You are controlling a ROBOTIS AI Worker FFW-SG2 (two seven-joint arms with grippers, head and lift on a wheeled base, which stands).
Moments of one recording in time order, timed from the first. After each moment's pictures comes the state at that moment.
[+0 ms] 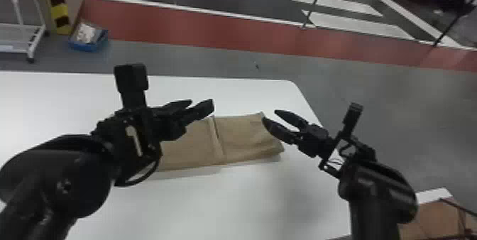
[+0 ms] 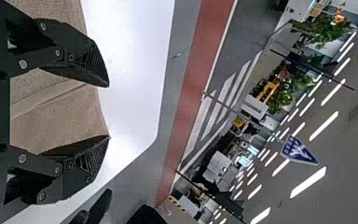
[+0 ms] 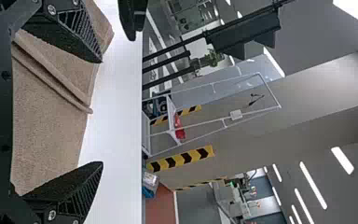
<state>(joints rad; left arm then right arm) -0.25 0.00 -0.40 -1.56 0.63 0.57 -0.06 -0.19 -0.13 -0.54 -1.36 -0.03 0.35 1.26</state>
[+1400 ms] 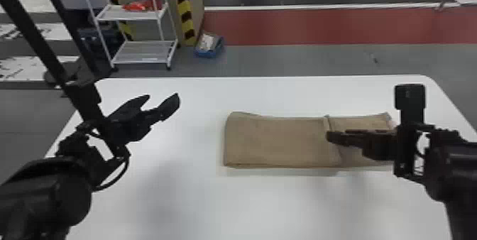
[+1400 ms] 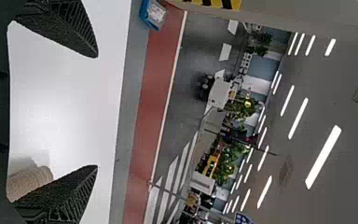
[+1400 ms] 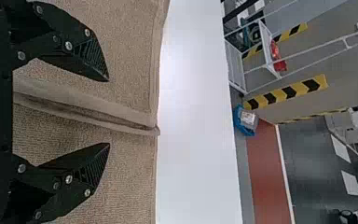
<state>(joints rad) 0.03 0.22 0.18 -1.79 0.46 0.51 -0.33 -0.15 0.00 -0.15 -1.76 0.16 1.04 0.66</state>
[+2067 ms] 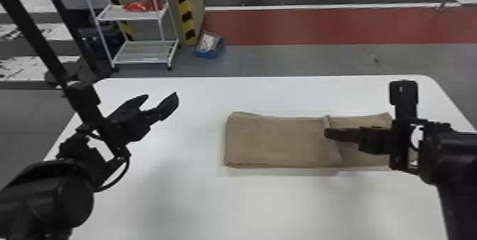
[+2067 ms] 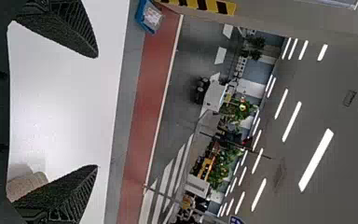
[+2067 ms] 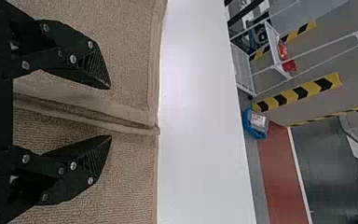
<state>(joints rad) 0.03 0.22 0.18 -1.77 0.46 0.46 -0.33 -0.23 0.00 -0.16 -1.64 0.16 1.05 0.68</state>
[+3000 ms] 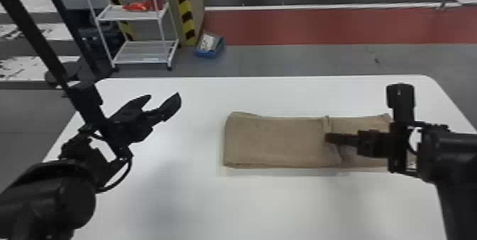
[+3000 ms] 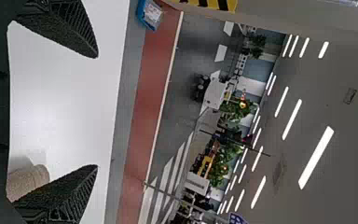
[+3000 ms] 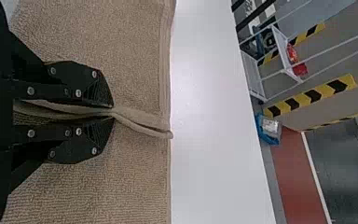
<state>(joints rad) 0.04 0.21 0.17 -1.78 0.46 0.47 -0.33 -0.24 0.00 -0.15 -1.62 0.16 1.10 0.71</state>
